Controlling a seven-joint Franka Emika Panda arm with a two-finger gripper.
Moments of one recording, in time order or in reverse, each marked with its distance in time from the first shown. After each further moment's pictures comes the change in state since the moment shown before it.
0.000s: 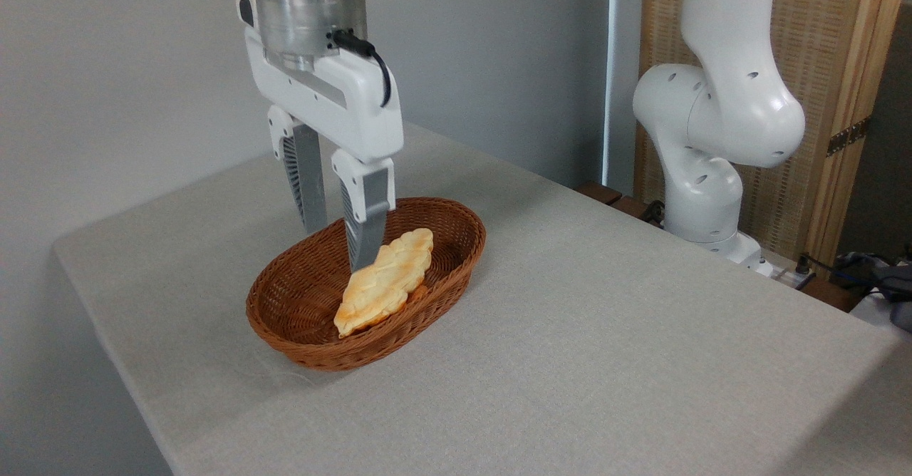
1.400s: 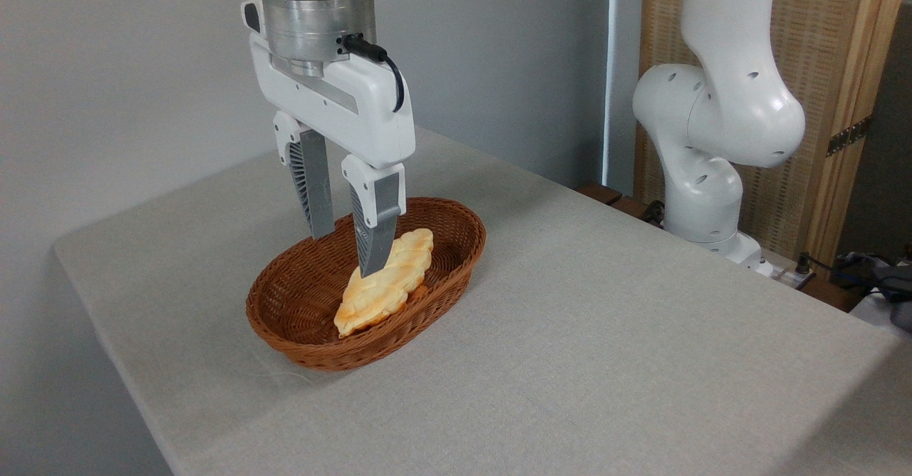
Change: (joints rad) arm 0.003 -0.003 0.010 0.001 0.000 -0.011 0.000
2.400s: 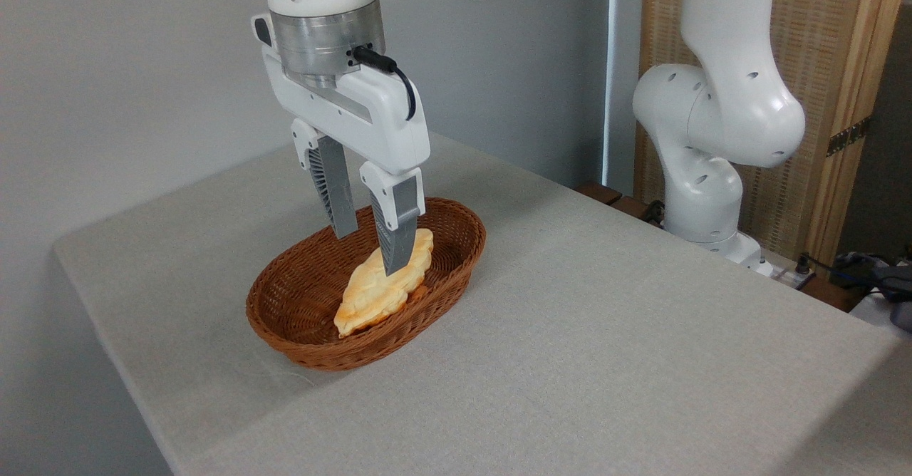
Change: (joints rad) arm 0.001 0.003 0.001 -0.002 0.000 -0.084 0.000
